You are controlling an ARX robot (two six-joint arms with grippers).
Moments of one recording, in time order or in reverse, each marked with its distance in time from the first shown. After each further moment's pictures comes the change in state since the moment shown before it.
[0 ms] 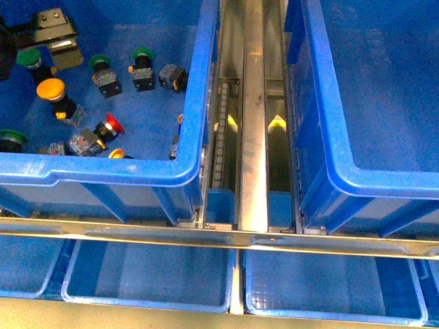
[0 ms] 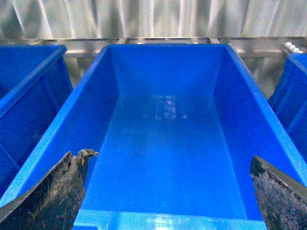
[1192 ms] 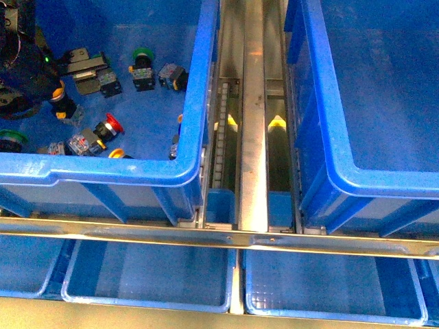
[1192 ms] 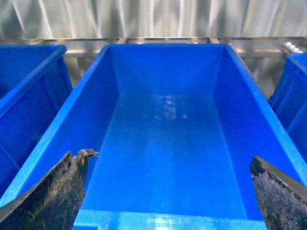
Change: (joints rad) left arm 0.036 0.269 0.226 -0.037 0.100 0.042; right arm 0.000 0.000 0.000 0.000 0.000 0.000
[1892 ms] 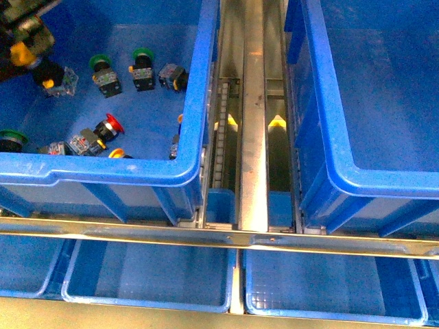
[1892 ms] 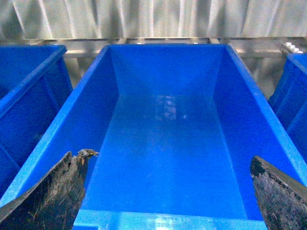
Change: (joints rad) left arm 0.038 -0.326 -0.247 0.079 0.211 -0.231; right arm 0.000 0.000 0.000 0.000 0.000 0.000
